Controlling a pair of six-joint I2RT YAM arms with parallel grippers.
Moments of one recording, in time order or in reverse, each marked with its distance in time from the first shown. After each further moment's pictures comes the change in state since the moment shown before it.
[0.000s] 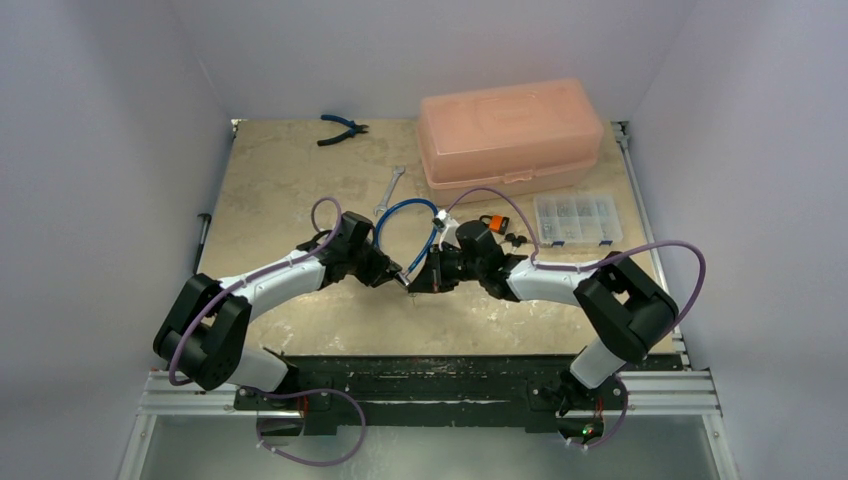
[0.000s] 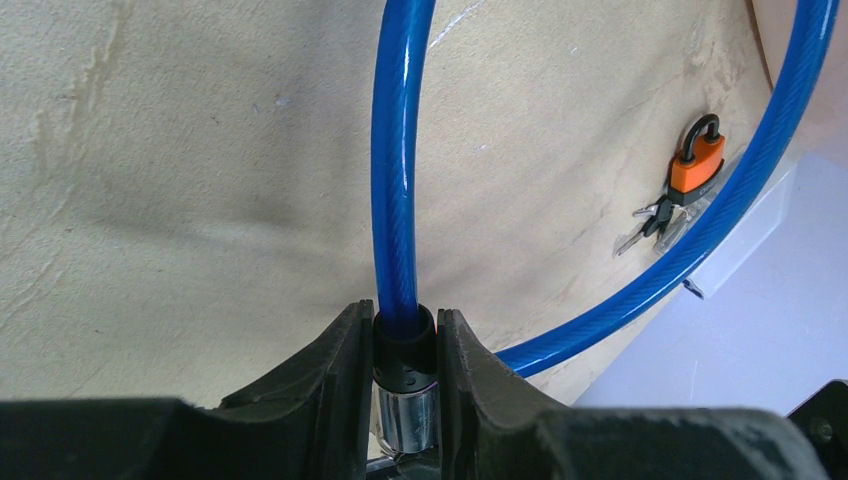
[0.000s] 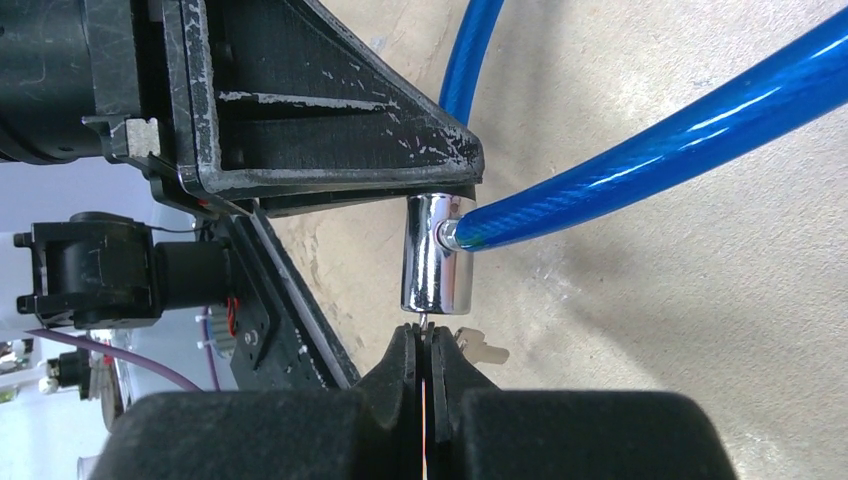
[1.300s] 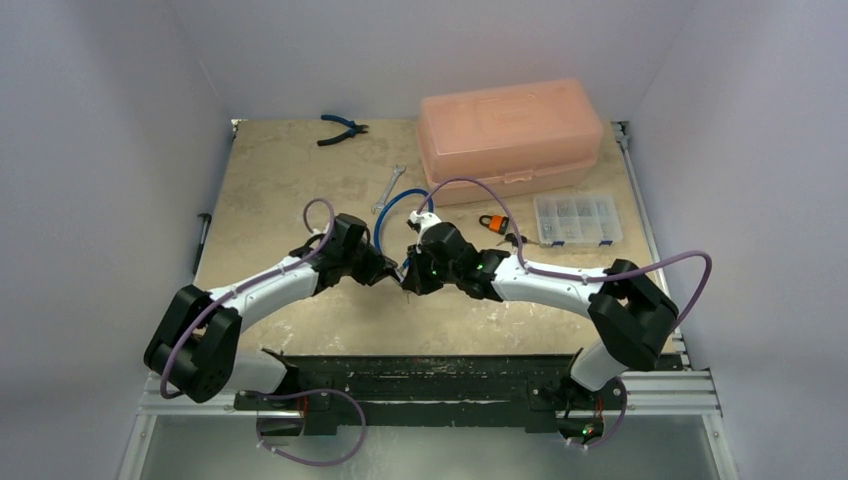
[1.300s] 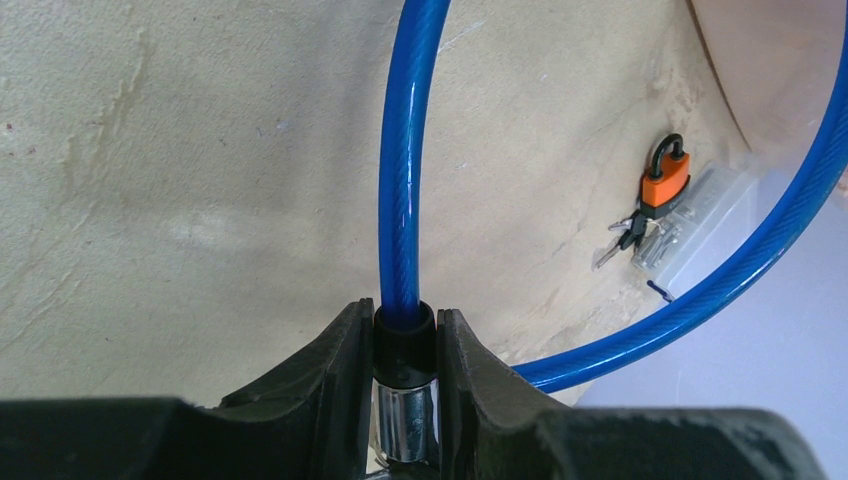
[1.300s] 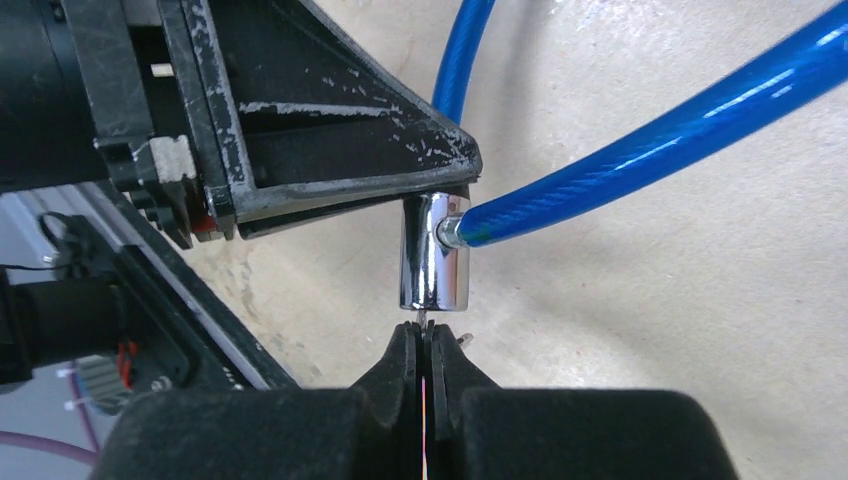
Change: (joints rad) left arm 0.007 -0.070 -0.044 0.034 -0.037 -0.010; right arm 0.180 -0.032 0.219 -0.373 0.408 -0.137
